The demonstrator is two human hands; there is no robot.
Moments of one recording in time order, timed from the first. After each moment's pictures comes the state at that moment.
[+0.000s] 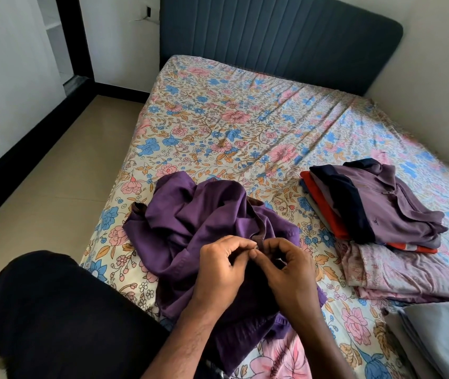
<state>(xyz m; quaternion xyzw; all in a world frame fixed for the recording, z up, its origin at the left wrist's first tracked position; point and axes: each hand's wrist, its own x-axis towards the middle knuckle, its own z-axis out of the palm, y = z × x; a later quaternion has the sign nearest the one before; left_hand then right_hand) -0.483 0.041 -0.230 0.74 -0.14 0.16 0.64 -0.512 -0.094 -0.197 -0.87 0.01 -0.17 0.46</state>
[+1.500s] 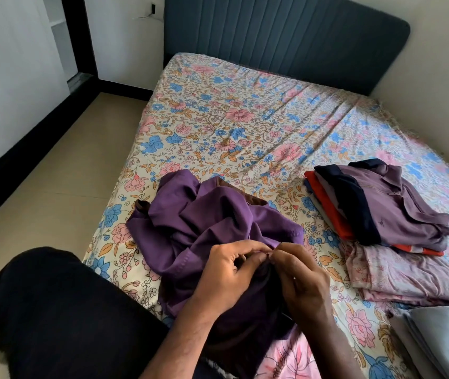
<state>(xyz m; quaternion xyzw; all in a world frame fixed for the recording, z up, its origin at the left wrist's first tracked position) -0.488 0.046 -0.223 0.69 -0.18 0.00 0.70 -0.515 -0.126 -0.220 -0.87 -0.20 -0.31 0.32</state>
